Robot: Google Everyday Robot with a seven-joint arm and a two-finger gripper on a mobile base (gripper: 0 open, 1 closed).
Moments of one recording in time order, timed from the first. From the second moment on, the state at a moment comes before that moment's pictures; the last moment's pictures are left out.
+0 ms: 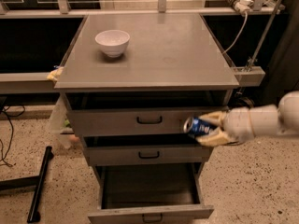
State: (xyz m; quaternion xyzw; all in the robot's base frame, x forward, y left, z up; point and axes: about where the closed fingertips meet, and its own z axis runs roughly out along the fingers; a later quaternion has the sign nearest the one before) arm 0.544 -0.189 0.704 -0.58 0.65 0.23 0.43
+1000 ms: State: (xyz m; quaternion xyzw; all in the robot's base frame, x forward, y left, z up) arm 0.585 -0.205 0.968 -0.60 0.63 0.10 0.48
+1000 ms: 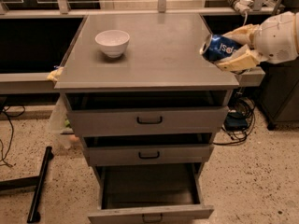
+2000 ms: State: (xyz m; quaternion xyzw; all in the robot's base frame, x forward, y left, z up) arm 0.667 -0.148 0.939 -0.59 0.64 0.15 0.47
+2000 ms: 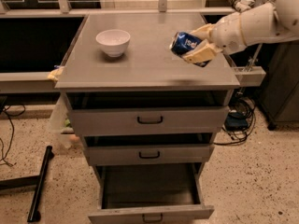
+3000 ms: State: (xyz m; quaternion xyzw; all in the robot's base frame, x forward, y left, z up) arm 0.742 -0.076 0.873 -0.62 0.62 0.20 0.45
